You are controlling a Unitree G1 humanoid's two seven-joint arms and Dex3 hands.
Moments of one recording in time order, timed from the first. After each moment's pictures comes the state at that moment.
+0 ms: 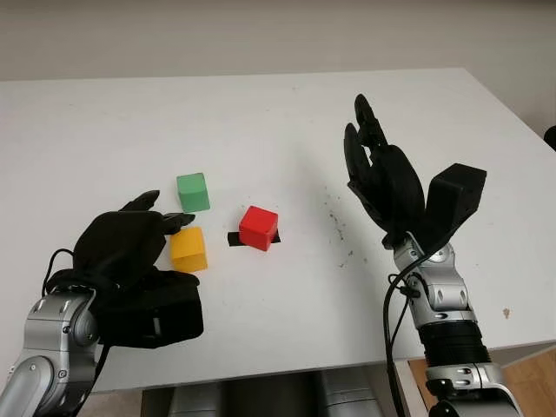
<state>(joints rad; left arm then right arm) 0.00 0.59 -0.06 -0.45 0.99 0.26 -0.43 -0.46 -0.15 -0.09 0.26 0.17 0.03 0.22</state>
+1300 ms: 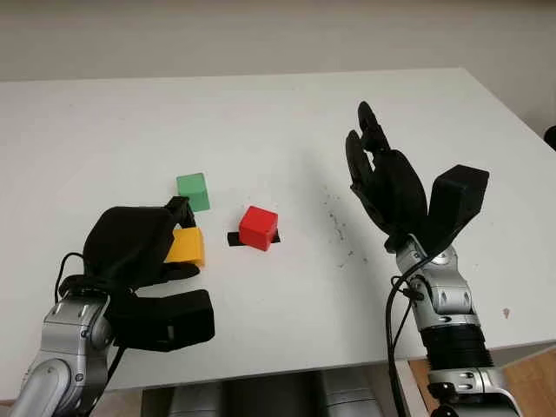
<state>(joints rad) 0.00 0.56 -0.08 -0.46 1.10 0.21 -0.33 -0.44 -0.15 -0.10 0.23 0.19 0.07 0.23</state>
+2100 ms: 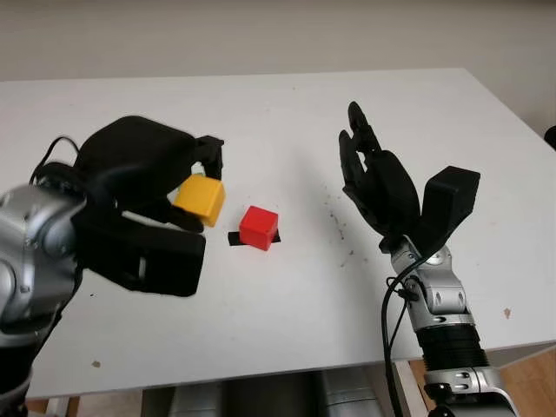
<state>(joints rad) -0.55 0.72 -0.05 -0.39 0.71 0.14 -0.84 -0.44 -0.14 -0.08 0.26 0.18 0.05 0.25</state>
